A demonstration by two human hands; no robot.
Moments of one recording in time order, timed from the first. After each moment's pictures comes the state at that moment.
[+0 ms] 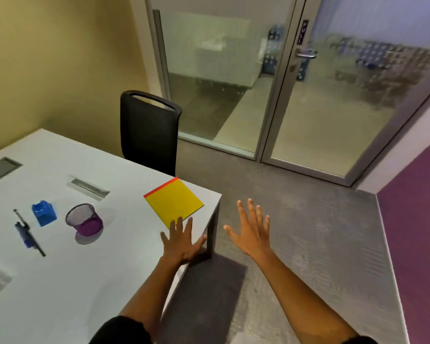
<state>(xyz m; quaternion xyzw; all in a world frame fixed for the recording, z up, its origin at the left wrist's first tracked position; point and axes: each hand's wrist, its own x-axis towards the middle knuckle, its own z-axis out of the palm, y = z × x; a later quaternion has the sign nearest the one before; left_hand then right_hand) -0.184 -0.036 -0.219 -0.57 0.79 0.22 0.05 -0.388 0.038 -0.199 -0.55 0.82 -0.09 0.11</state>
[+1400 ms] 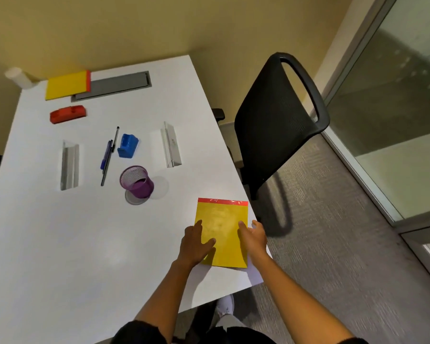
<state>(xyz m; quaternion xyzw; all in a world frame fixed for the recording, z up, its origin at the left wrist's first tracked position) -0.207 -0.228 -0.303 -0.82 0.38 0.40 -0.15 -0.364 -0.317 -0.313 -0.43 0.69 -0.17 0.56</state>
